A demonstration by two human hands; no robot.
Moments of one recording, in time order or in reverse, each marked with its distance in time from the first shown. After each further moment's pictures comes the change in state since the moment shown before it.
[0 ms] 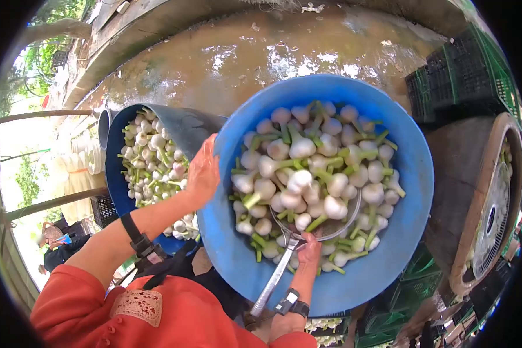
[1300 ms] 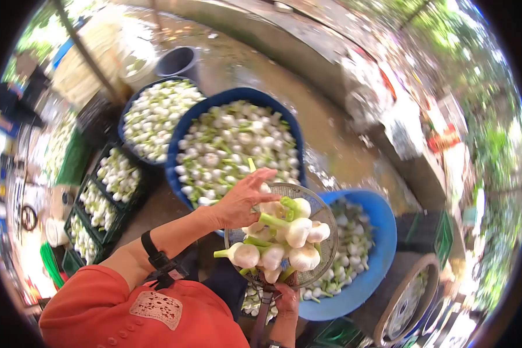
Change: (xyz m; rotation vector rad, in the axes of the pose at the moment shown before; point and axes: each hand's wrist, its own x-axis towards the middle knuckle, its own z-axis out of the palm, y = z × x) left_hand -0.203 -0.078 -0.264 -0.366 0.125 0.023; right_hand -0.280 0.078 0.151 -0.619 -0.481 -0.024
